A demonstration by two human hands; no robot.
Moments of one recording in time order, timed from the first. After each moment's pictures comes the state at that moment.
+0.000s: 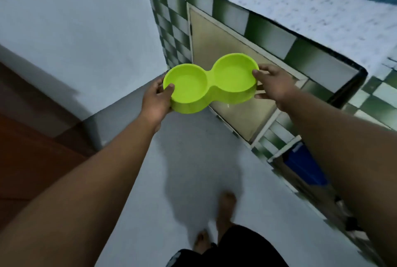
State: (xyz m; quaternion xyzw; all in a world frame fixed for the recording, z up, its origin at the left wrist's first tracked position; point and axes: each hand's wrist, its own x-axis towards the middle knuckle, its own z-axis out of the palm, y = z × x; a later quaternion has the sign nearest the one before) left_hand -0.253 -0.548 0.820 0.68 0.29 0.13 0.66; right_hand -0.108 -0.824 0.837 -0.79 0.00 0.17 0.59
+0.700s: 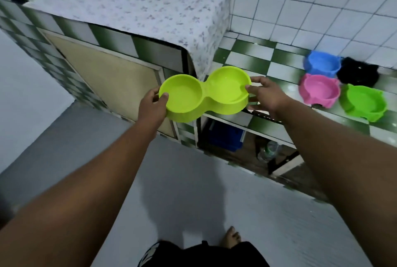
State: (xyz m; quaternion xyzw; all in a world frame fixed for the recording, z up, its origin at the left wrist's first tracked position) left_hand -0.190 -0.919 0.793 0.78 0.15 0.00 0.60; right_hand -0.189 -1.237 0.821 -0.74 0.19 0.10 0.64
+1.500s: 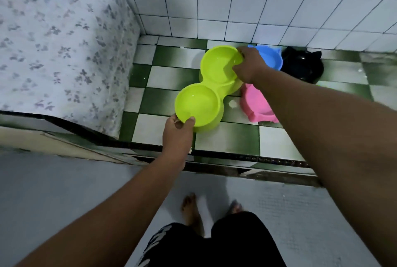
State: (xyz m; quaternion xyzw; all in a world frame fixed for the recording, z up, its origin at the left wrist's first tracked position) left_hand -0.078 -1.226 0.724 0.74 0.17 -0.21 0.62; right_hand 0.007 -1.481 0.785 -0.91 0.24 0.02 0.34
